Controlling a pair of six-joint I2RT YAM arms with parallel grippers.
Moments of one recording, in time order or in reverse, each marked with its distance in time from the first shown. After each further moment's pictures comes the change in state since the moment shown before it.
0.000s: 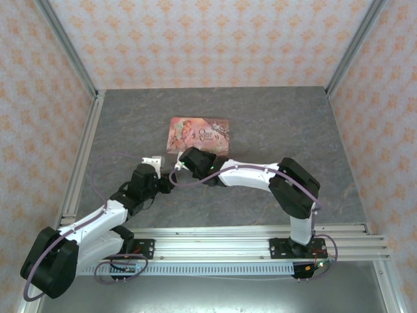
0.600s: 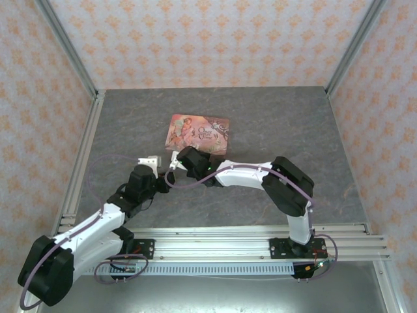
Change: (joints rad) left arm 0.000 -0.090 -0.003 -0.056 -0.051 -0.045; right arm 0.000 0.048 0.011 0.136 -0.083 -0.001
